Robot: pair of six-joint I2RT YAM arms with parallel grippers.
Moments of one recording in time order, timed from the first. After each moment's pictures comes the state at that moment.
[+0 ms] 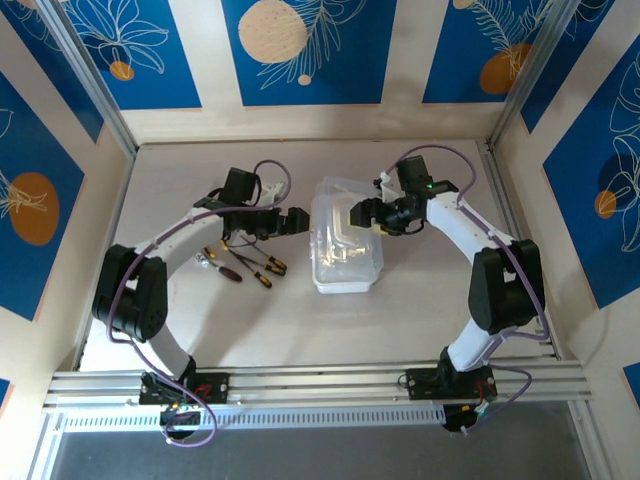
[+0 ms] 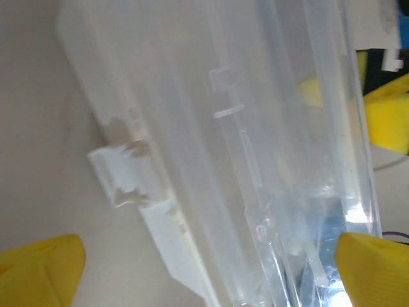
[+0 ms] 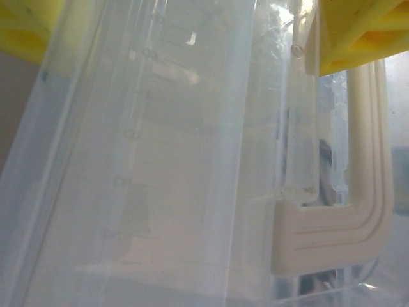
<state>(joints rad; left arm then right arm) -0.40 1.67 1.18 -0.38 0.73 -0.41 0.24 1.66 1.24 -0.68 -0.63 0.31</state>
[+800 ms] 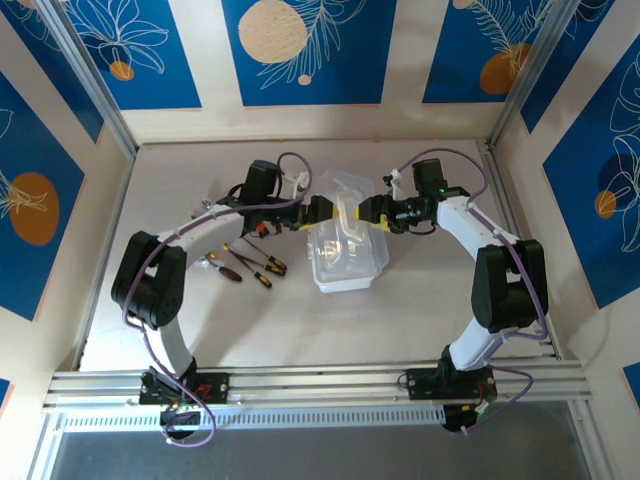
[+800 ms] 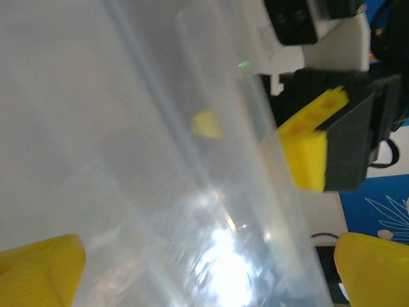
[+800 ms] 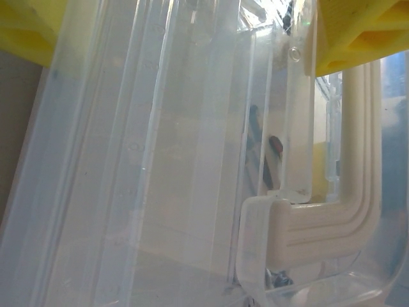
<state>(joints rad) -0.50 1.80 1.27 -0.09 0.86 -0.60 0.16 1.66 1.18 -0.55 -0.82 0.29</state>
